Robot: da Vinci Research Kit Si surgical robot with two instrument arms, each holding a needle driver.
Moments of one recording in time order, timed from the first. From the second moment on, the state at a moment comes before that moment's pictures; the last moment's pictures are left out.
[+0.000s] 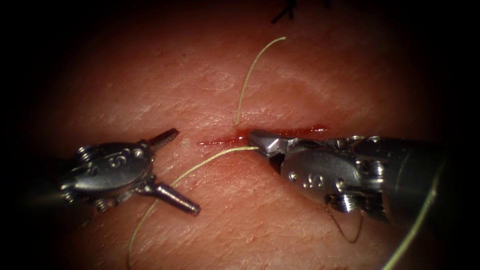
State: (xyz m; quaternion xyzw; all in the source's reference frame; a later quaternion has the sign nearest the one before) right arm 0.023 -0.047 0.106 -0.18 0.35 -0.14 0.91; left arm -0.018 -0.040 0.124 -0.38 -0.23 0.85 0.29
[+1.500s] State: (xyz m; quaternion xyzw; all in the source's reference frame) right arm 0.021 -0.052 0.103 -0.11 0.43 0.02 0.89; left arm -0.014 -0.039 0.126 -0.37 -0.25 0.83 0.34
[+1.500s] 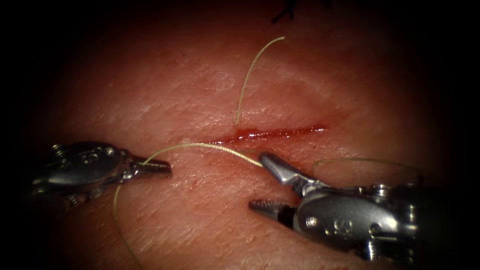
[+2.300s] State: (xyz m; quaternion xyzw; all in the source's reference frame) right arm 0.006 -0.058 0.099 0.02 0.48 0.03 0.88; left arm -0.012 -0.040 0.126 -0.37 -0.24 0.83 0.35
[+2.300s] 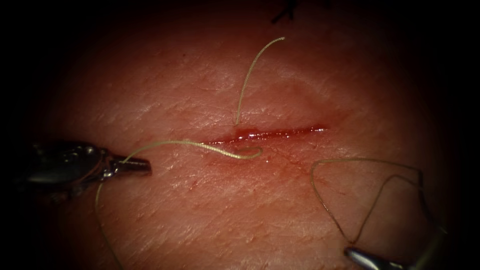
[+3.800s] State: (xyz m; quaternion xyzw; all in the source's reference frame) right arm 0.022 -0.040 0.104 -0.02 0.52 0.08 0.85; left arm -0.016 -0.044 0.121 -0.31 -0.13 0.92 0.21
